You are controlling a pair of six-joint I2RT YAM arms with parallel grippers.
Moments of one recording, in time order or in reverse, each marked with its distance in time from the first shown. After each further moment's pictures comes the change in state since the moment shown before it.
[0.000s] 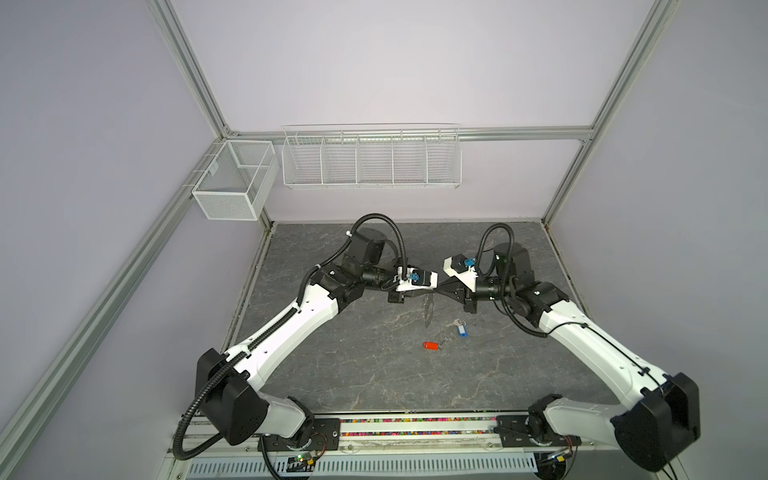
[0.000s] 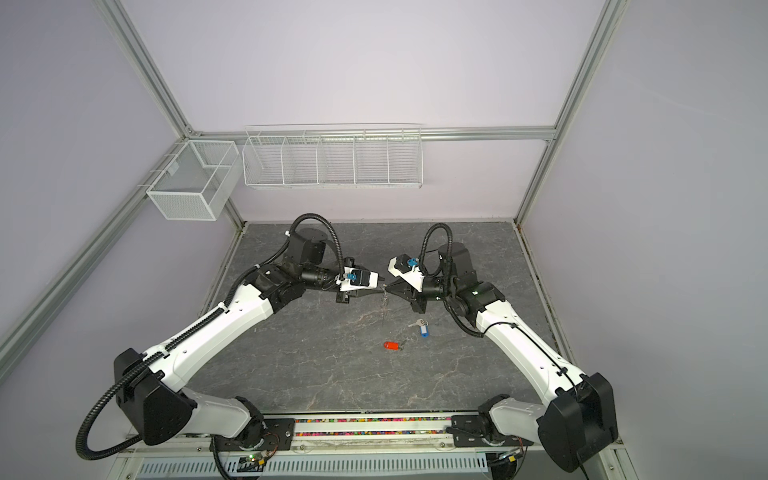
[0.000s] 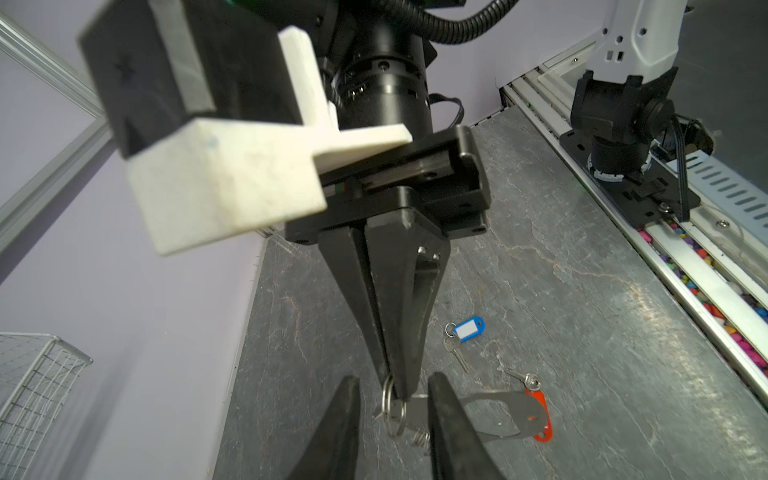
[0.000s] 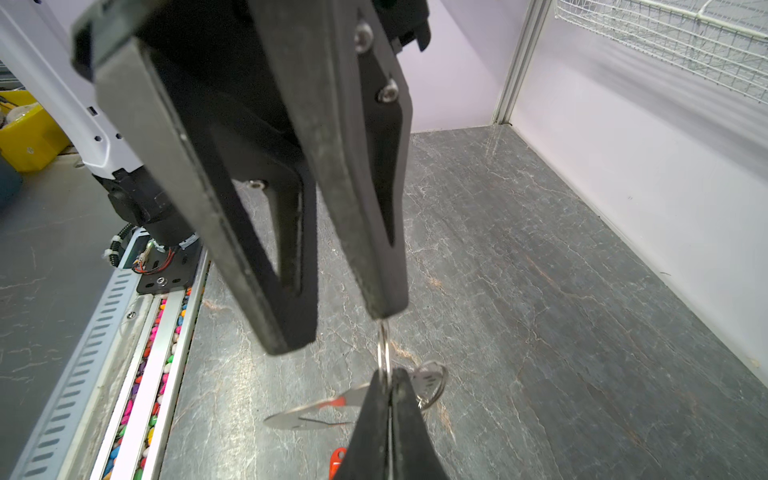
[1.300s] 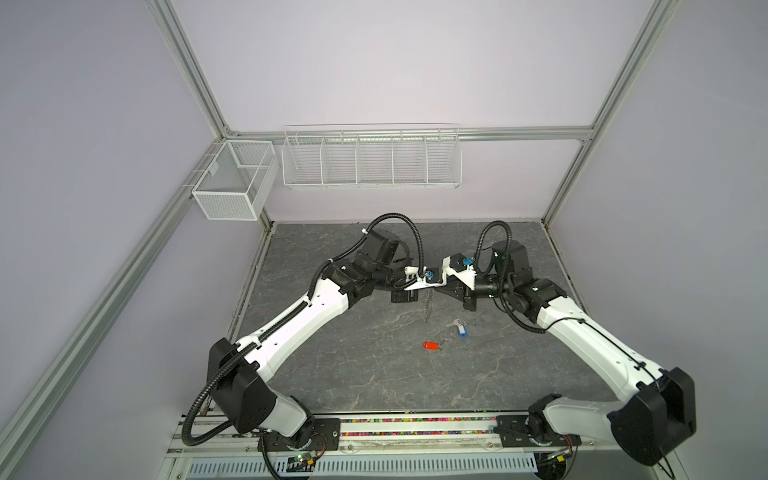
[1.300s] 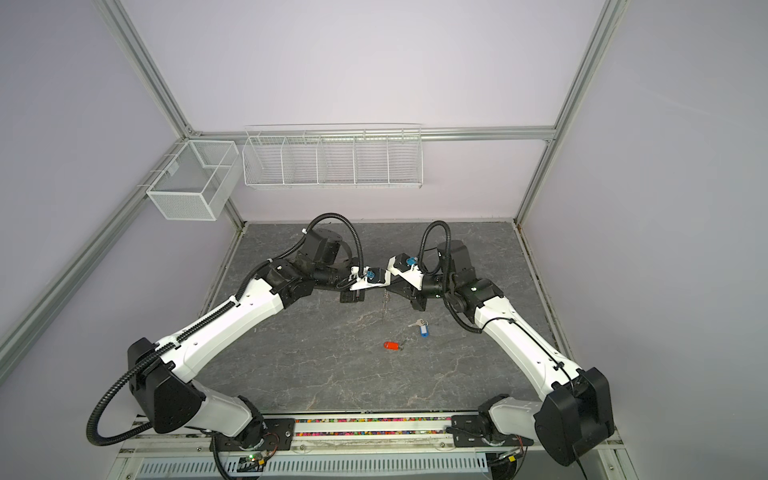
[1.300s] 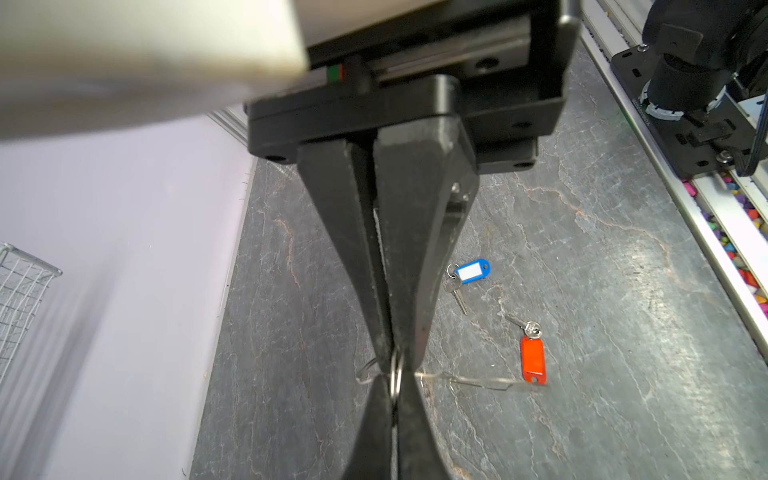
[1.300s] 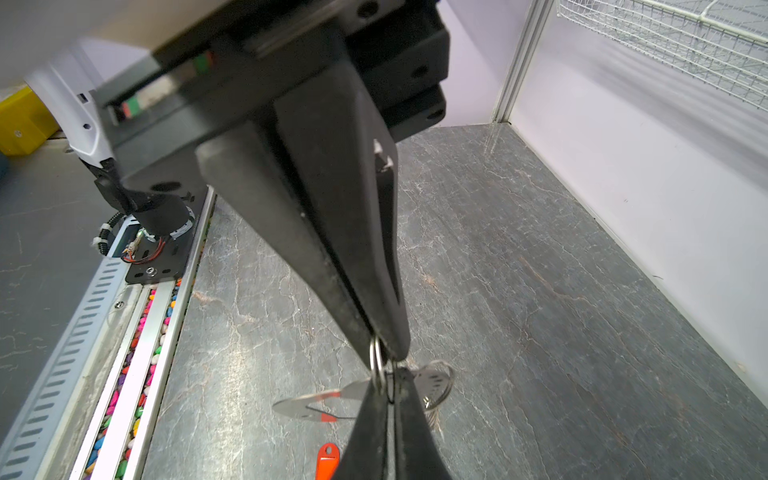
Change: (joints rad) left arm -0.051 0.066 0.078 -0.108 -0.227 -0.058; right arm -0.006 0.031 0.026 -0.016 0.001 -0.055
